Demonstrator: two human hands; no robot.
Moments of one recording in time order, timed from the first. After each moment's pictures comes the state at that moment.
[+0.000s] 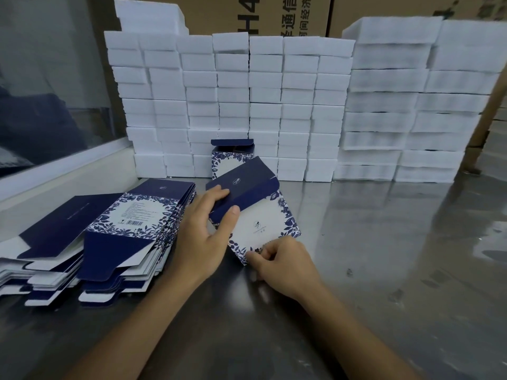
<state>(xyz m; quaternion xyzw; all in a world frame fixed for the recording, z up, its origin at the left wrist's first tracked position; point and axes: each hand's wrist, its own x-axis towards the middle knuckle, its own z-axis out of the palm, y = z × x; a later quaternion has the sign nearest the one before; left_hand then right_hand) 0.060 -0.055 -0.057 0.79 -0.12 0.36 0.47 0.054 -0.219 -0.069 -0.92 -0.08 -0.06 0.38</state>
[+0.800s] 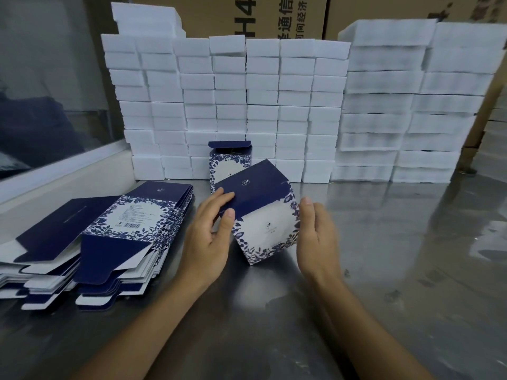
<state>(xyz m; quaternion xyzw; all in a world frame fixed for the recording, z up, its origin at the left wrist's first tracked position) 0.058 -0.066 -0.062 0.77 -0.14 0.34 0.52 0.070 -0.244 -0.062 -0.75 -0.04 -0.31 0.58</state>
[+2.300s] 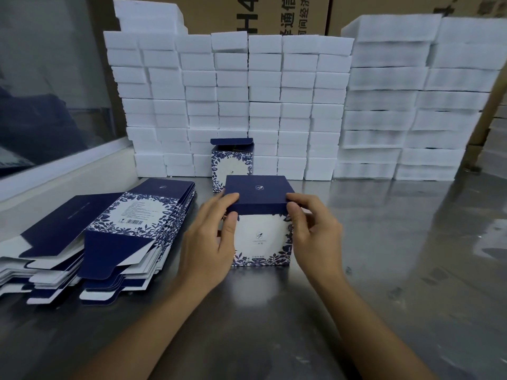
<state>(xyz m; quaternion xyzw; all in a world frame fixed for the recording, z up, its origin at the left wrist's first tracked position) 0.049 -0.068 -0.065 0.82 -0.14 0.42 0.38 0.063 -0.241 -0.055 -0.73 -0.12 -0.33 0.58</state>
